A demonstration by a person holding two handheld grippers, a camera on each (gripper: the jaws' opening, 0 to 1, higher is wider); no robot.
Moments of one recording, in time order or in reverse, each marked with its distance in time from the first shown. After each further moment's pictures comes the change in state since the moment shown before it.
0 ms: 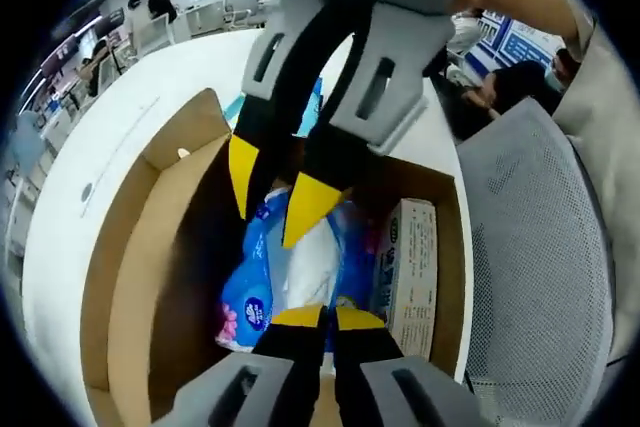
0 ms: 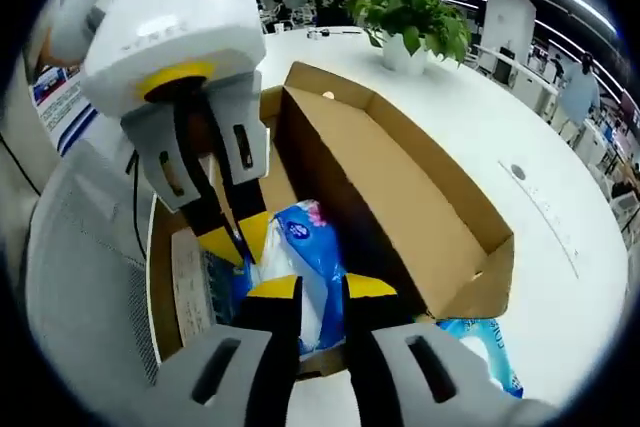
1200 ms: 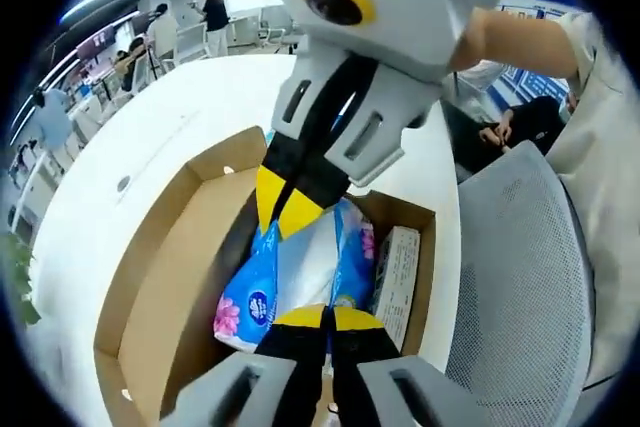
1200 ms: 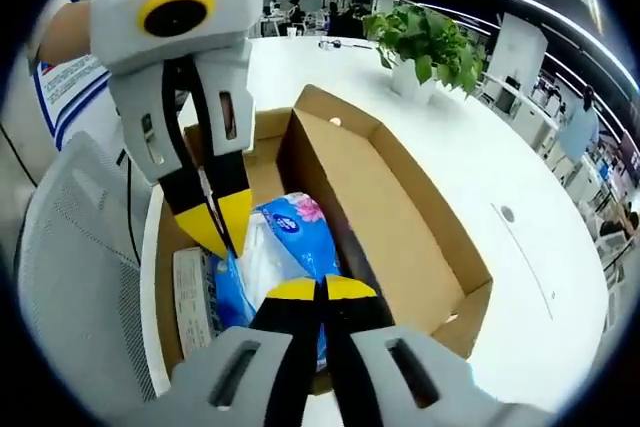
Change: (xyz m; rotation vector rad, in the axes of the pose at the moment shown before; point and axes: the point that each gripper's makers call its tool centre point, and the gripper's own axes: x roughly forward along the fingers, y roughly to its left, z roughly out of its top) left arm -0.052 -0.001 0.013 -0.098 -0.116 0.090; right arm -0.019 0.001 0.037 -0.122 -0.049 -0.046
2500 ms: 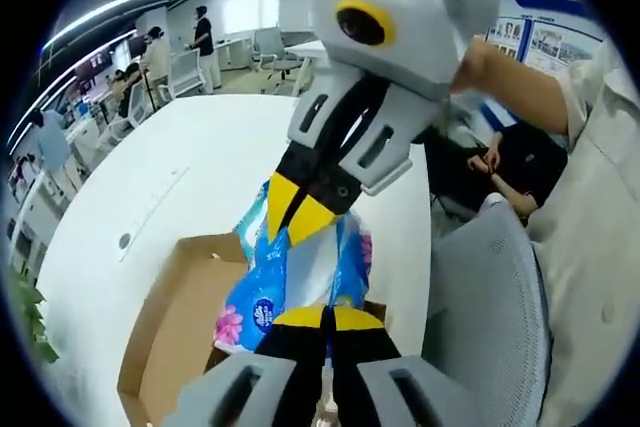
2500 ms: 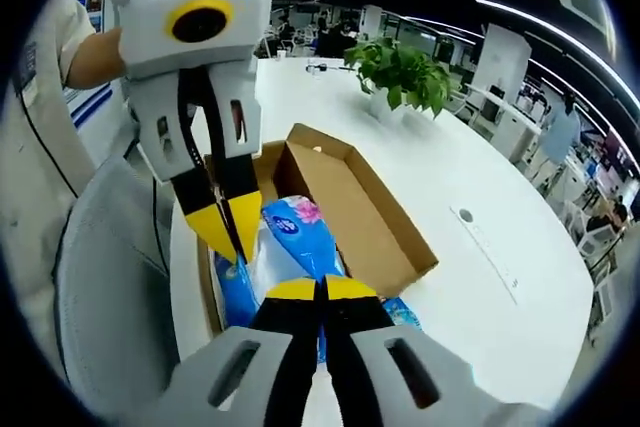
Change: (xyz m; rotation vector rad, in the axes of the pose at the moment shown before) left arm -0.019 -0.038 0.097 0.036 -0.092 -0.024; right arm -0.105 -0.015 -0.002 0.028 -0.053 -0.056
